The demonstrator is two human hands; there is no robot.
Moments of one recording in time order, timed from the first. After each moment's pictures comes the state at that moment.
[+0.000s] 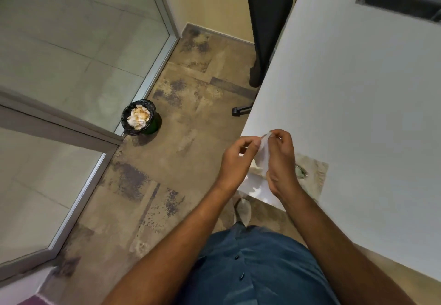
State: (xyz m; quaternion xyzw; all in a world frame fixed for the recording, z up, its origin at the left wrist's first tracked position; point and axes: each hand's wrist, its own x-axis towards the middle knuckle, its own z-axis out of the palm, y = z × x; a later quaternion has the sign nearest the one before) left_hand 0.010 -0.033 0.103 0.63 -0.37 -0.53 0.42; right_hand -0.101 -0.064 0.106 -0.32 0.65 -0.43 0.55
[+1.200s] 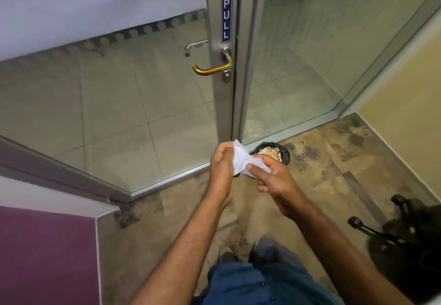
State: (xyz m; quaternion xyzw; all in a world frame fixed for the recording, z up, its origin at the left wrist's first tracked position) left_hand 0.587 0.160 0.189 0.63 0.05 -0.28 0.72; right_hand 0.491 0.056 0.182 -0.60 0.29 -0.05 0.75
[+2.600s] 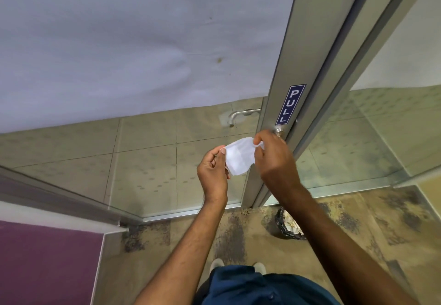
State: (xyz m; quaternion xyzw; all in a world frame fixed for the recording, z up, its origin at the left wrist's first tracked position) left_hand 0.859 0.099 0.172 0.64 0.15 -0.03 0.75; right_hand 0.815 -0.036 0.234 -0.91 0.10 -0.20 0.36
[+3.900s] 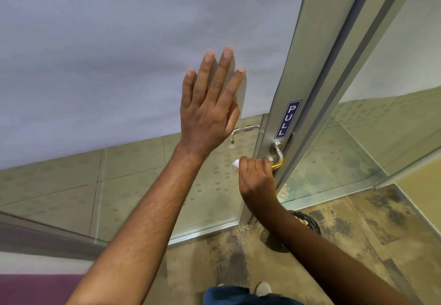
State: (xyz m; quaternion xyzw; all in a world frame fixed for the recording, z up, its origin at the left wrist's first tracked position) left_hand 0.974 0.122 0.324 0.75 -0.37 0.52 0.17; right_hand 0.835 0.016 0.165 -0.95 0.09 -0.27 -0.10
